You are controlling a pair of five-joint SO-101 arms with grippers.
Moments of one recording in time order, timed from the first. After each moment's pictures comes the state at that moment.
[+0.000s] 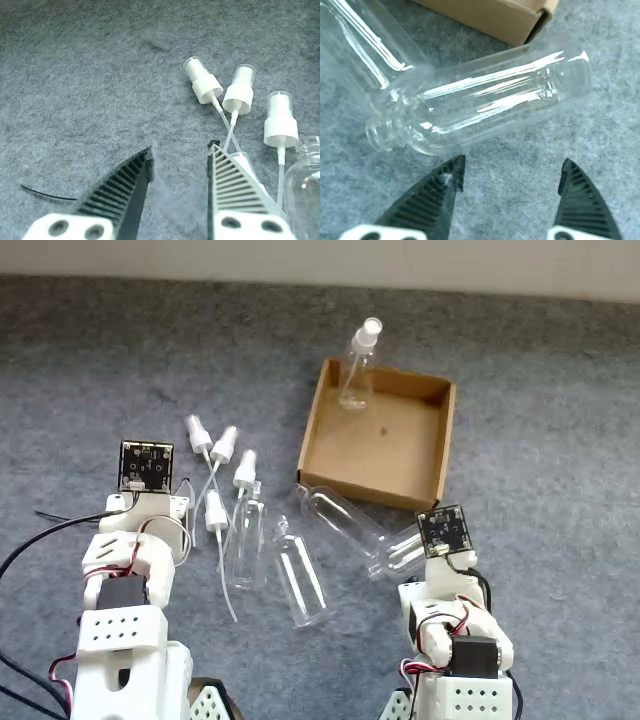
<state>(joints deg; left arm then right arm) -13.7 -63.1 82.9 23.8 -6.5 -1.0 -104.6 95.5 71.1 16.0</state>
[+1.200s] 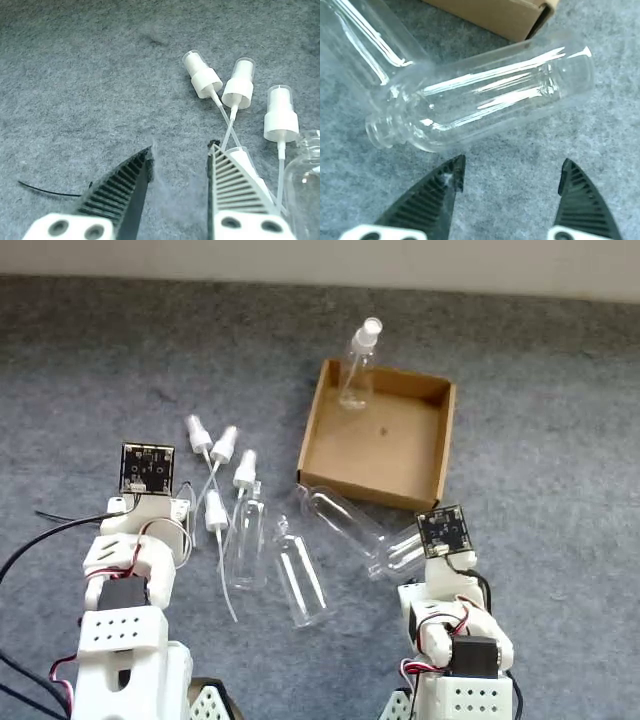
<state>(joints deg) -13.7 -63.2 83.8 23.8 -6.5 -1.0 -104.6 95.5 71.8 16.0</state>
